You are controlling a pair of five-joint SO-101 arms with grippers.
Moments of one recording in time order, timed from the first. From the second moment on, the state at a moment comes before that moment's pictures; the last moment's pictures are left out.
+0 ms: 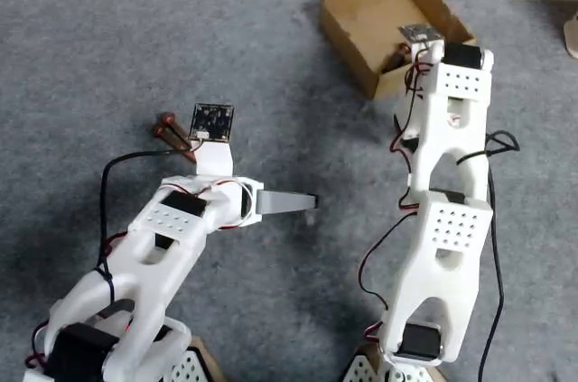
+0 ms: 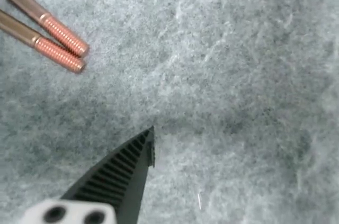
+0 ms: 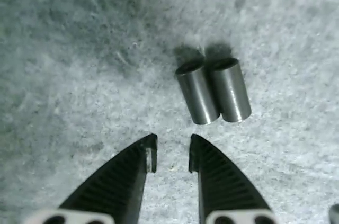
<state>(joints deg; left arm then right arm) 12.2 -23.6 60.8 29.6 17.4 4.5 45.4 -50.7 97.1 24.7</state>
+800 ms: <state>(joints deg) 12.2 -23.6 60.8 29.6 16.7 6.8 31.5 -38.5 95.5 21.1</state>
